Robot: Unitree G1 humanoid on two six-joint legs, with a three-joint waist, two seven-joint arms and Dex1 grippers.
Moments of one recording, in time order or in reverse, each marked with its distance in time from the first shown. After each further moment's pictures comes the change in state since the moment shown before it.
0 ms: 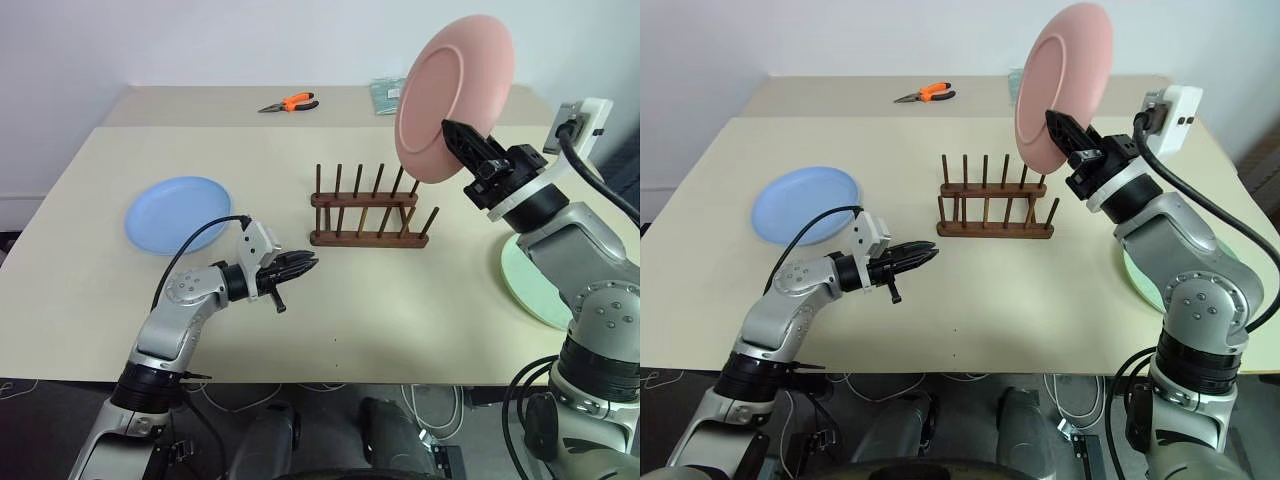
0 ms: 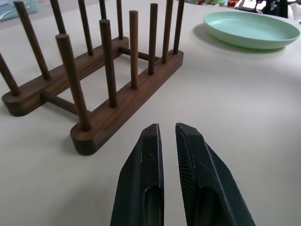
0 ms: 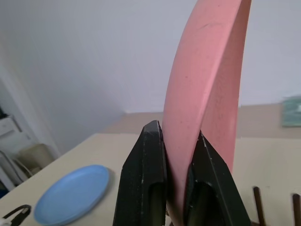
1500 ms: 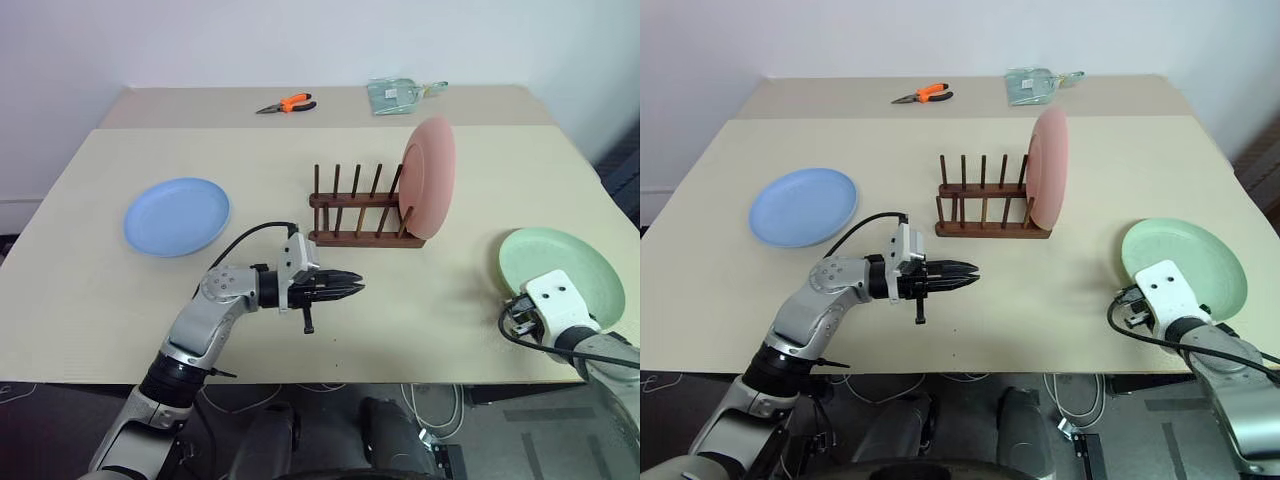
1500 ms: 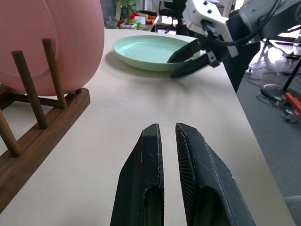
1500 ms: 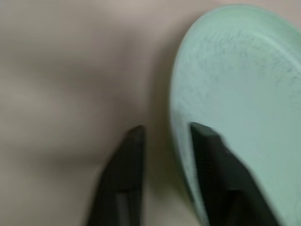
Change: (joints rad) left arm -0.063 -0.069 -0.139 -0.004 -0.027 -0.017 -0.172; right arm 0.738 -0.328 0.098 0.023 -0.836 -0.101 0.193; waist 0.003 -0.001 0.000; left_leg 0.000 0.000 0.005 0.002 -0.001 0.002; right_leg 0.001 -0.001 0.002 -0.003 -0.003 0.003
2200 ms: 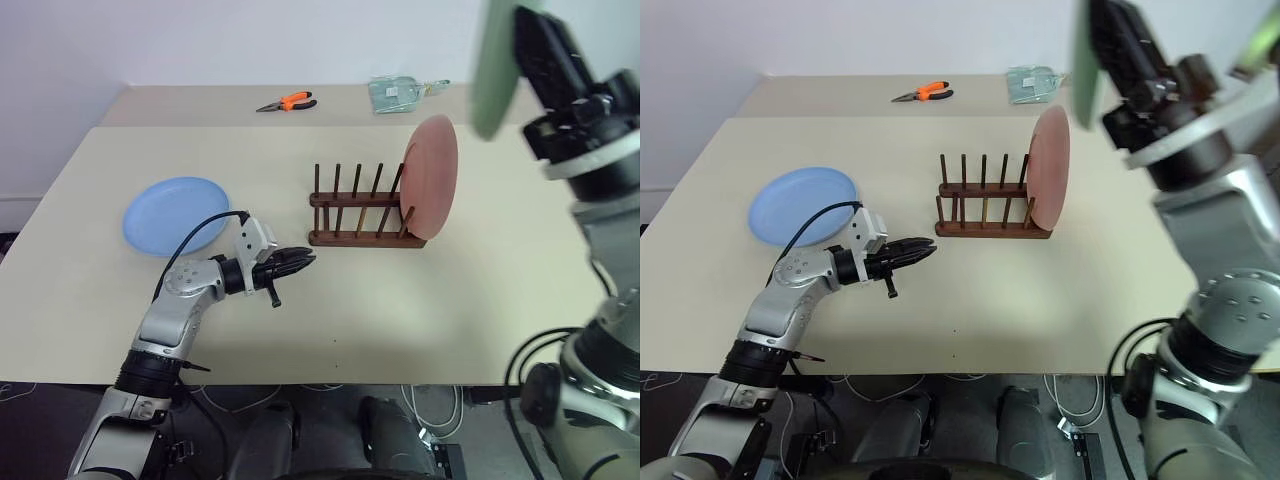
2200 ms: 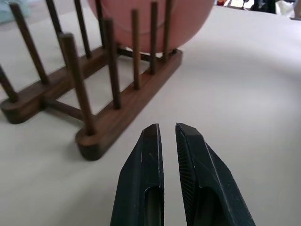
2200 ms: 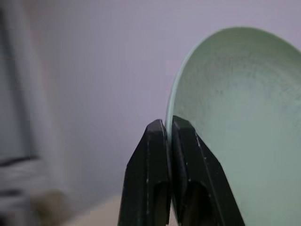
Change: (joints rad) left arm 0.005 0.076 0.150 0.159 0.035 -0.097 0.098; right arm -0.938 0.399 -0.130 -0.156 1.131 0.029 -0.328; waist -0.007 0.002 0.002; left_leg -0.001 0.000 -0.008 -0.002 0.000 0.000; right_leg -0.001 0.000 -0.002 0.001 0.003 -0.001
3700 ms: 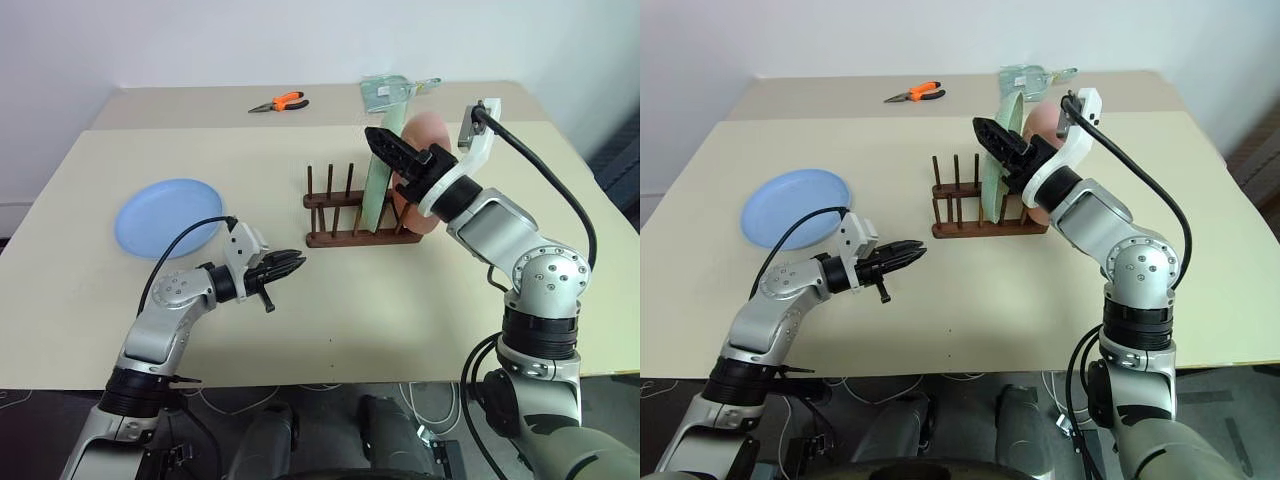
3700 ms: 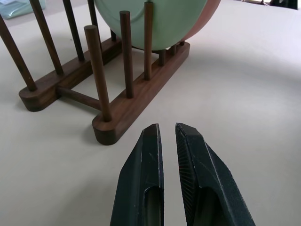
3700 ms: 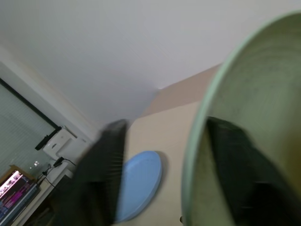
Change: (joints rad) left arm 0.087 0.028 0.024 -0.139 -0.008 0.093 0.078; right arm 0.038 0.098 0.194 0.353 -0.047 0.101 -0.104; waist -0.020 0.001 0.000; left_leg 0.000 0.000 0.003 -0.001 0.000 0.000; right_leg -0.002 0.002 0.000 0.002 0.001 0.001
